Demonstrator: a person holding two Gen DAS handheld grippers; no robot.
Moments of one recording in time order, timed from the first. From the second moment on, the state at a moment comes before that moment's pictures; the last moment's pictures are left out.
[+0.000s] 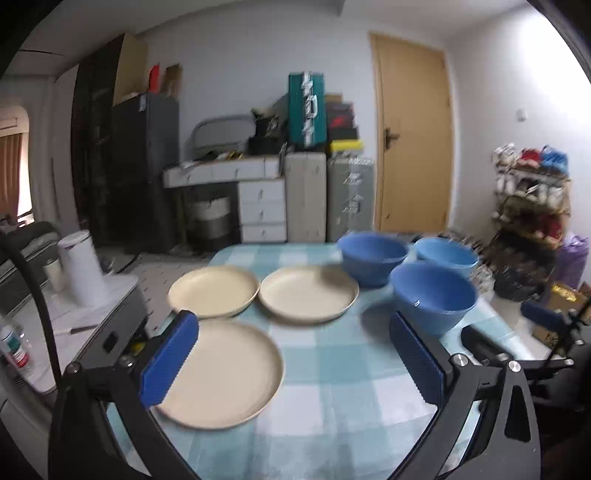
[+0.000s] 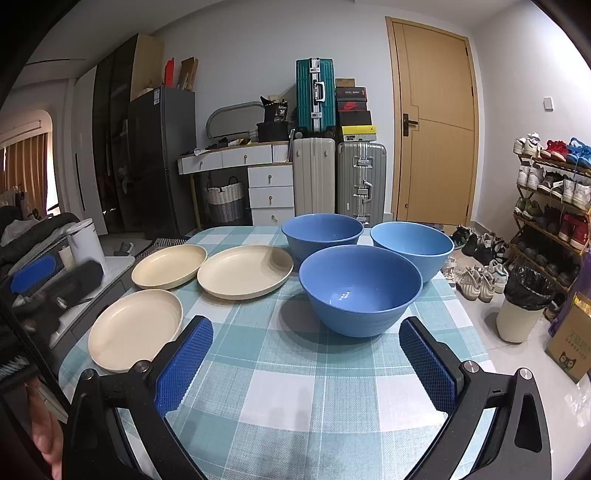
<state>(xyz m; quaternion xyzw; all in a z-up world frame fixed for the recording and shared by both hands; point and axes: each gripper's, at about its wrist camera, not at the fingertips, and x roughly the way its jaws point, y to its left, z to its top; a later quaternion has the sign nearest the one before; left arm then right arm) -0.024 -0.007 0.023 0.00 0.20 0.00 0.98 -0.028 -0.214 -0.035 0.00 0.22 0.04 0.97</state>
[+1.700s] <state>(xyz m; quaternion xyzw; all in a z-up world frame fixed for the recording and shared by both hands) -0.014 0.021 0.011 -0.08 0.22 0.03 0.97 -0.031 -0.213 -0.038 -0.01 0.23 0.05 0.97</state>
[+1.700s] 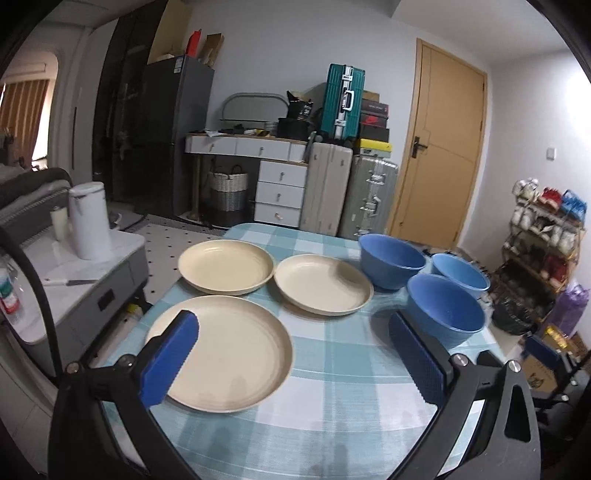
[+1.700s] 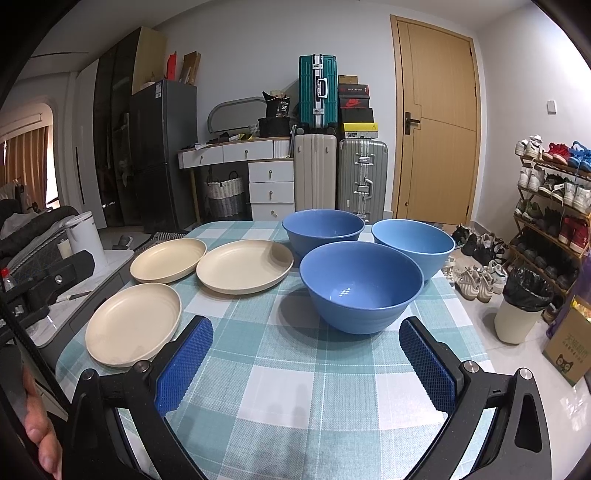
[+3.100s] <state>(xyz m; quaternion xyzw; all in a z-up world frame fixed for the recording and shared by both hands) 0.011 0.157 0.034 -0.10 0.22 0.17 0.96 -0.031 -0.140 0.006 -0.02 0.17 0.19 0.97</state>
